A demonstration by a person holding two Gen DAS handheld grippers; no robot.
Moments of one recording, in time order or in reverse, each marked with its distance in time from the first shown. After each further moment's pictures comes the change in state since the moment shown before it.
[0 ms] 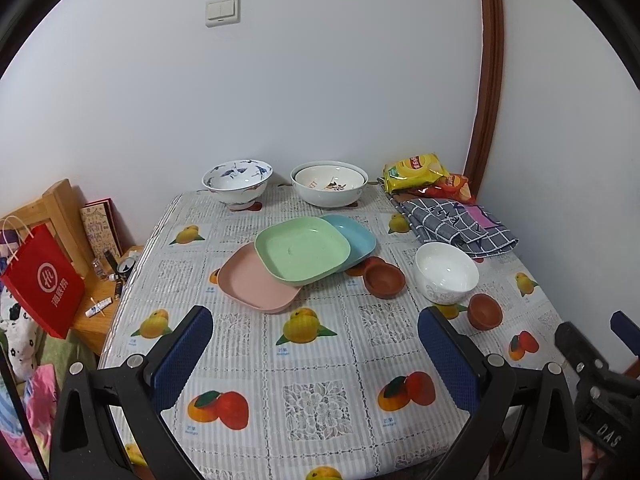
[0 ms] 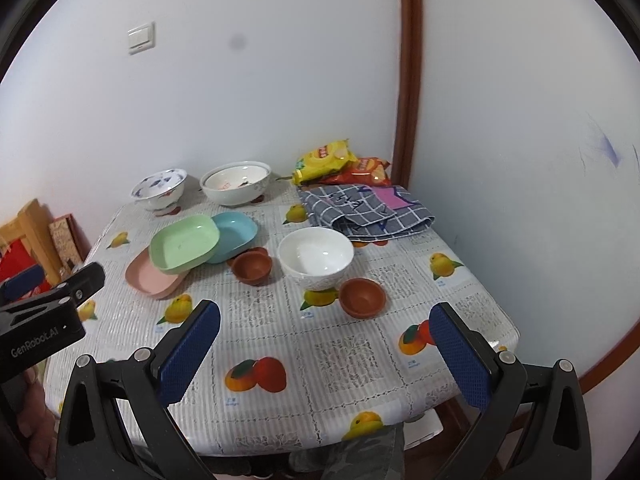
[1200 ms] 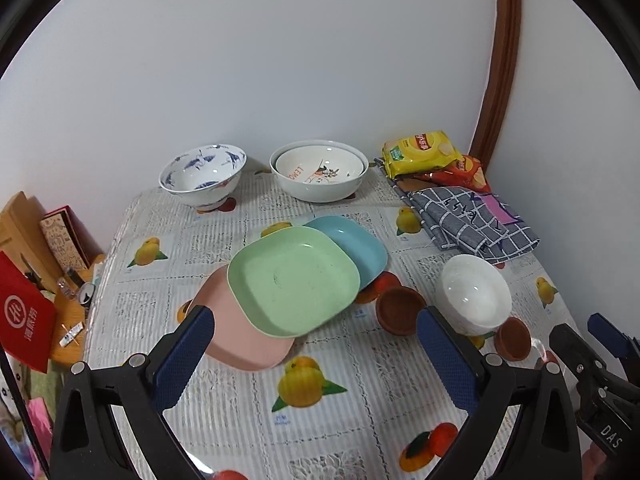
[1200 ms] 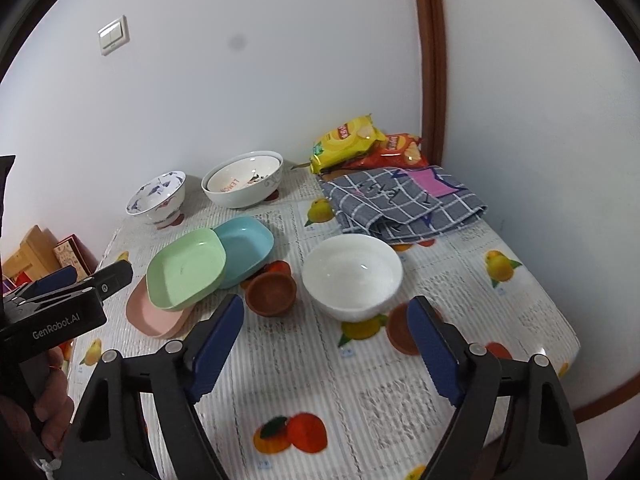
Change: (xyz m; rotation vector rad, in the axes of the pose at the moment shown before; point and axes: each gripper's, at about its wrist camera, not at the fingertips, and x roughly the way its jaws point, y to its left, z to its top) left arm 0.122 0.012 0.067 0.046 0.134 -0.070; right arm 0.108 0.025 0.045 0.067 0.099 0.098
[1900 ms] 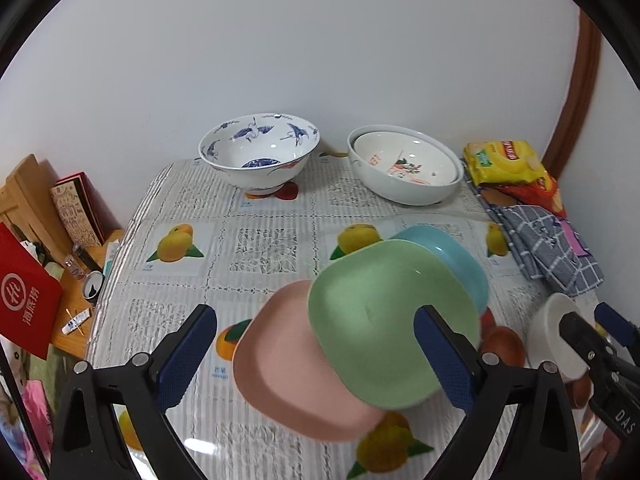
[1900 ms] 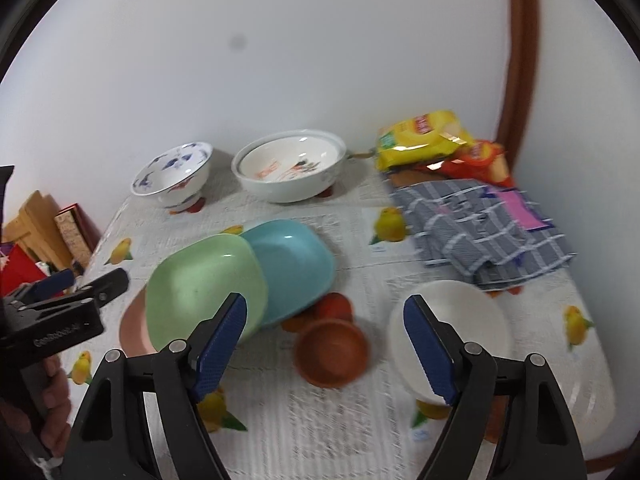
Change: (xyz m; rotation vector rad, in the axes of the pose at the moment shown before) left arm 0.097 0.085 0.023 -0.120 0.064 0.099; right arm 0.117 0.080 0.044 -0.128 0.087 0.086
